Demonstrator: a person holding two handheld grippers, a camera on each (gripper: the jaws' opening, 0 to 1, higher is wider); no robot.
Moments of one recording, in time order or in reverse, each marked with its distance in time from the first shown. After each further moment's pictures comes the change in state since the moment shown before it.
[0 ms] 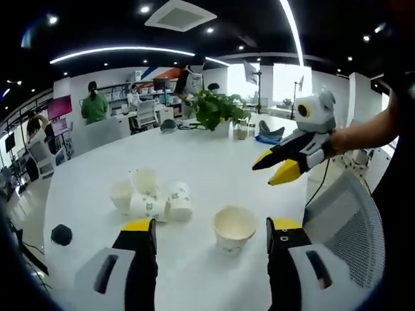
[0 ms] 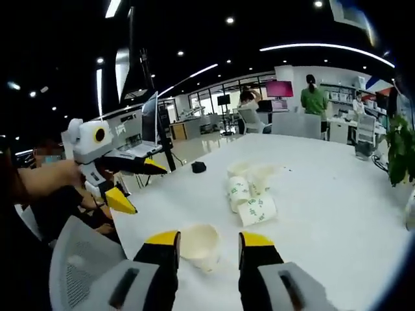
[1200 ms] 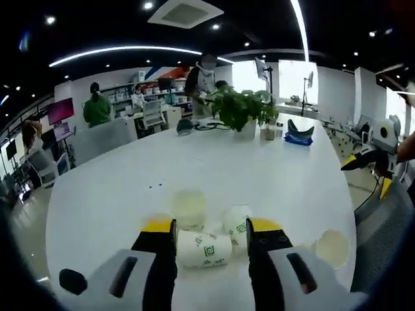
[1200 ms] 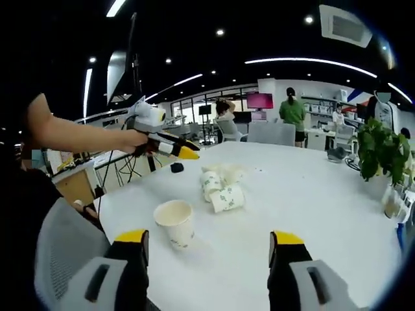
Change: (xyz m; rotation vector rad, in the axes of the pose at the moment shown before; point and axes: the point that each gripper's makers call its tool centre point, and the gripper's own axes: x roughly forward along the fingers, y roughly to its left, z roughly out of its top) left arm 0.112 0.125 0.032 0.034 0.010 0.017; right arm -0.044 -0.021 -0.037 -0.026 -0.070 -0.151
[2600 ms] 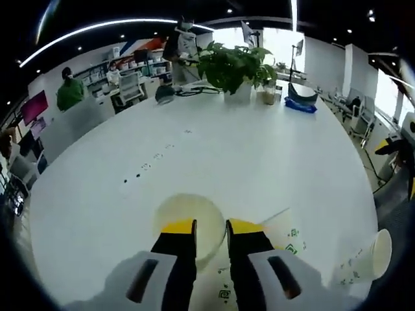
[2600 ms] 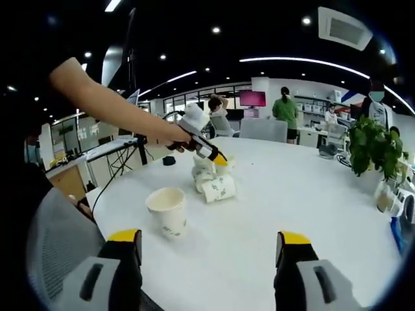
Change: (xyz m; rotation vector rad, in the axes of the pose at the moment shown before) left arm 0.115 0.012 -0.029 0.072 0.235 -0.105; right arm -0.004 -0.011 -0.024 0.000 0.031 -0.051
